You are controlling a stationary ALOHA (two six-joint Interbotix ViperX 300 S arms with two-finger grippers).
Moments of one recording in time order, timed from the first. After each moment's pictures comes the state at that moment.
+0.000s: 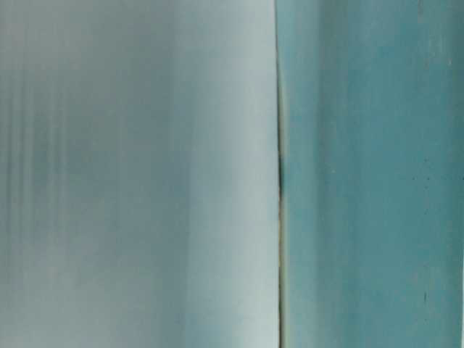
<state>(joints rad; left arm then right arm) 0.10 -0.04 -0.79 0.03 1.80 -1.09 -0.12 -0.13 -0.59 0.02 1.79 1.33</state>
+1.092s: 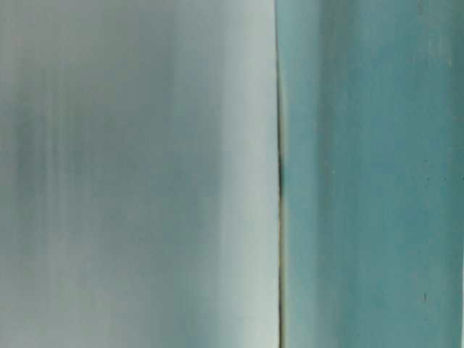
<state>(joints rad) 0.10 -0.03 -0.61 0.03 1.83 -1.02 -0.12 -0.15 -0.37 0.00 1.80 1.28</state>
